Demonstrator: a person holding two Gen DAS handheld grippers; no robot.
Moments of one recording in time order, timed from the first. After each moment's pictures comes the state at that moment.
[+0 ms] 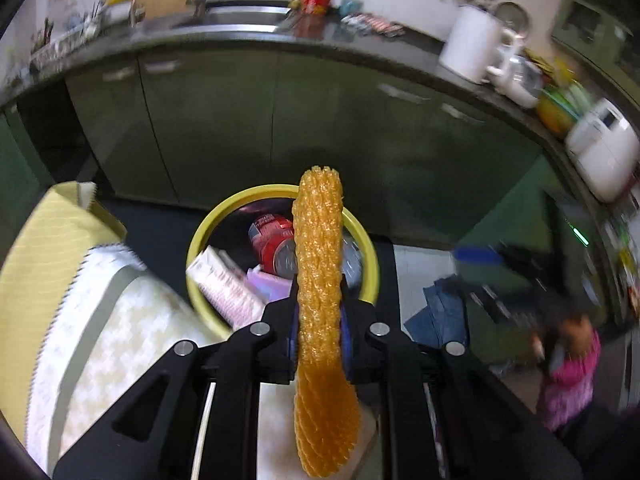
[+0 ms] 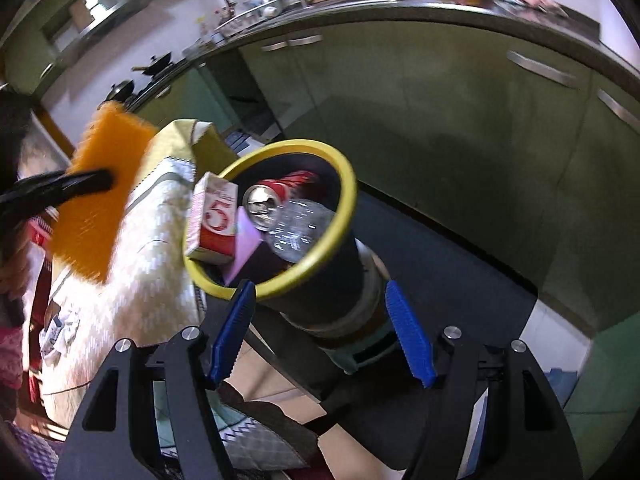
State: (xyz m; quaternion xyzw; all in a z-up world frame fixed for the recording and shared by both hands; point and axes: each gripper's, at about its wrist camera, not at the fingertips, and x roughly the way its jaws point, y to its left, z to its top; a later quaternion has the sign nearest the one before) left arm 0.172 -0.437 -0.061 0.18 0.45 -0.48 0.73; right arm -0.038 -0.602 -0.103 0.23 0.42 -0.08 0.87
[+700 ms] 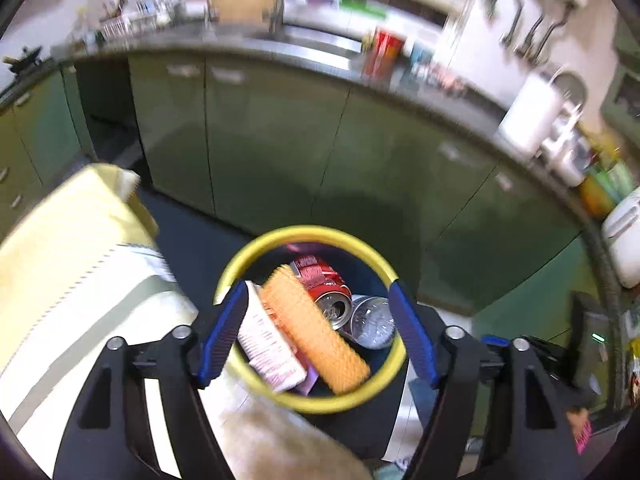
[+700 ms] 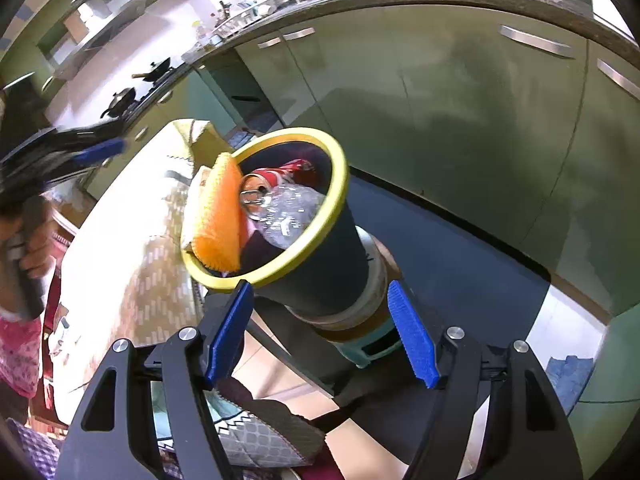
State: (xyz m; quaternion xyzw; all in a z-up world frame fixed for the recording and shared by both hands) left arm 0.192 -0.405 -0.046 0.09 0.41 -0.41 0.81; right arm -0.041 -0.611 -0.118 0.26 0.42 -0.05 0.87
